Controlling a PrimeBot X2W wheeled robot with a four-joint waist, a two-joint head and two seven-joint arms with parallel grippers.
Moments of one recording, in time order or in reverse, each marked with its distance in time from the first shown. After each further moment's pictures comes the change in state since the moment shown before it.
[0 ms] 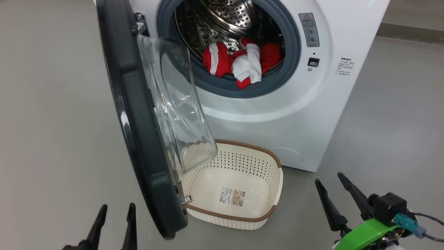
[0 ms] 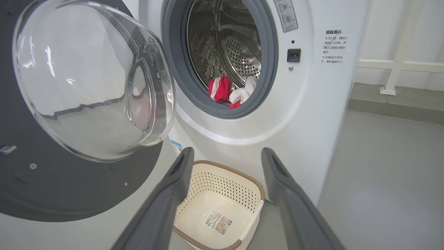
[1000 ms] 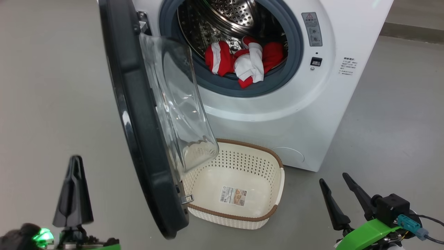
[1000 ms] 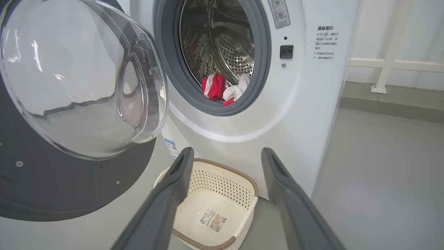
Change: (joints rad) left arm -0.049 0.000 0.085 -0.286 -0.073 0.019 0.000; right arm 0.017 0.031 -0.053 0.006 -0.046 0.000 0.000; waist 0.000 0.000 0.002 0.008
